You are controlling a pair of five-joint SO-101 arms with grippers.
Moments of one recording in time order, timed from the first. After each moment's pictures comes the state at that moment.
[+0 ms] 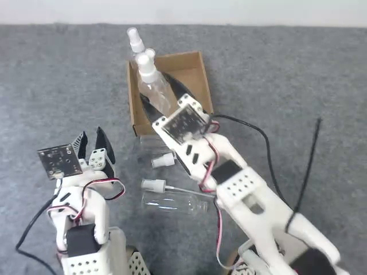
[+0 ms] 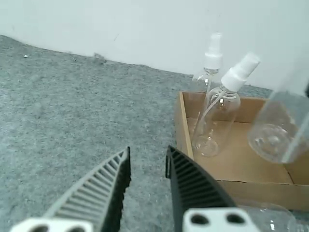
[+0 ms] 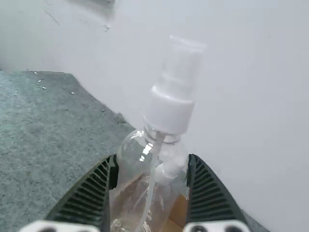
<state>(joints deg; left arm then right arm) -15.7 -103.3 85.7 51.2 10.7 -39.5 -26.2 52.3 -15.9 18.0</state>
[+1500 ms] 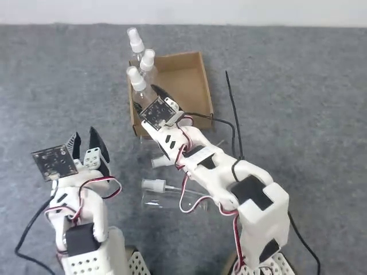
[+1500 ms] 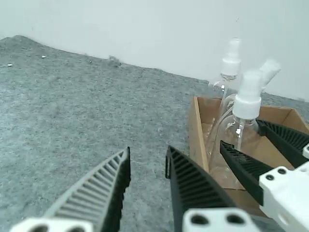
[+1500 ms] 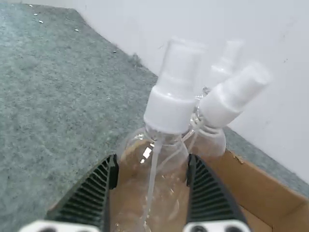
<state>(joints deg) -19.1 -103.3 86.9 49.4 10.7 -39.4 21.2 33.4 -35.4 18.0</state>
